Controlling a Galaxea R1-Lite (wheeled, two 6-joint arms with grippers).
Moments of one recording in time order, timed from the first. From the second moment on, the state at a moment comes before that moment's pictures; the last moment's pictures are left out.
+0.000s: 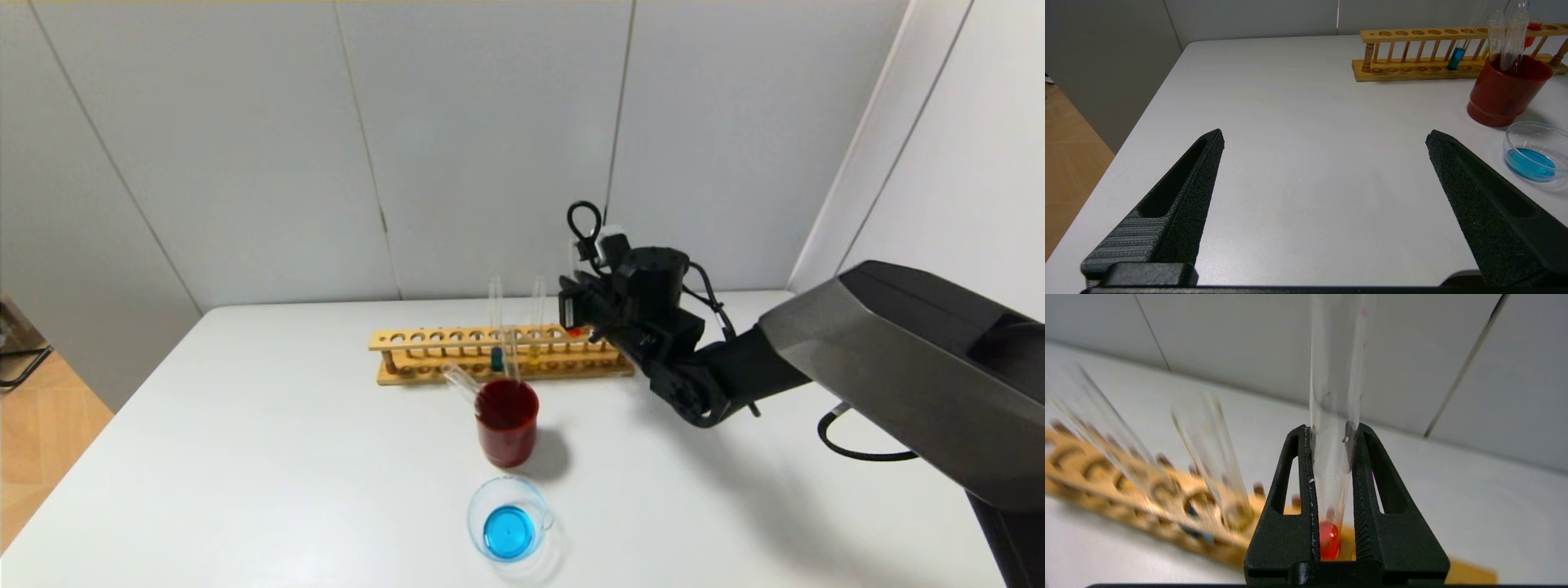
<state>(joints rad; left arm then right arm) 0.00 0.00 0.00 -0.01 0.00 -0.01 0.53 2.35 -1.33 -0.93 -0.16 -0.01</state>
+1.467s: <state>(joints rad) 0.00 0.00 0.00 -0.01 0.00 -0.01 0.70 1.74 -0.64 -0.91 0.01 -0.21</state>
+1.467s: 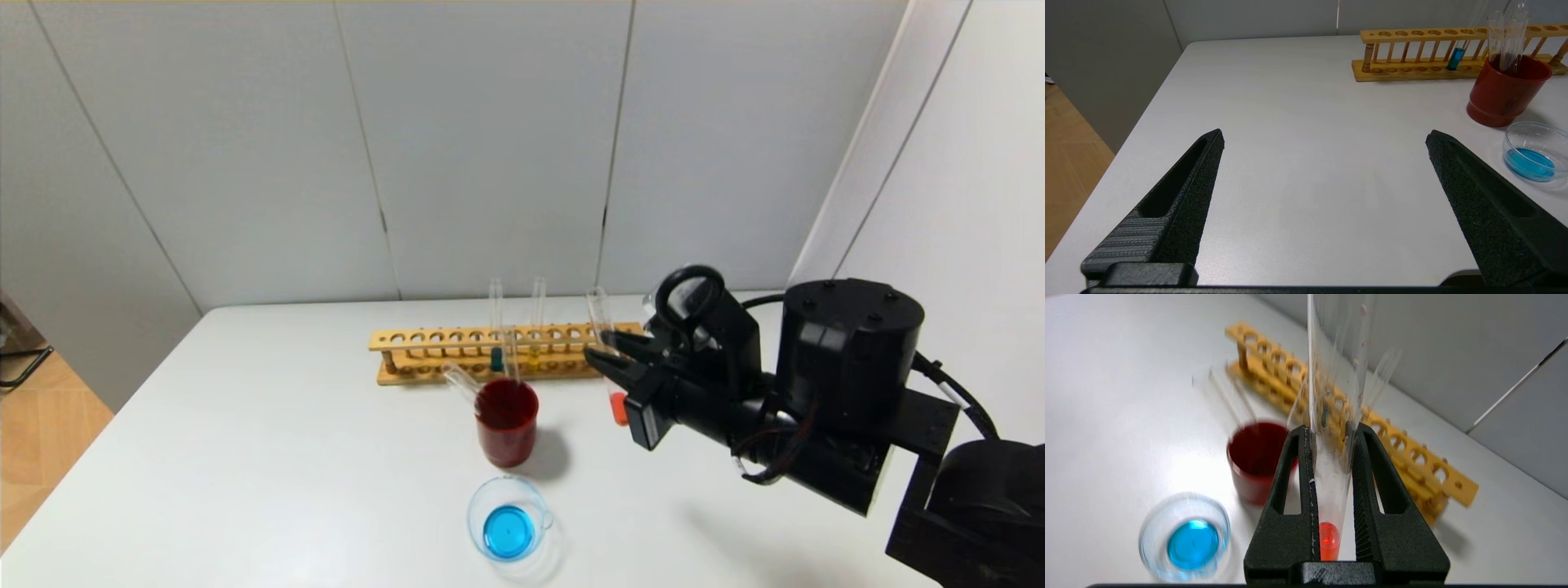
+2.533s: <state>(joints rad) 0.00 0.00 0.00 -0.01 0.00 -0.01 0.75 1.88 -0.62 -0.64 0.08 -1.03</state>
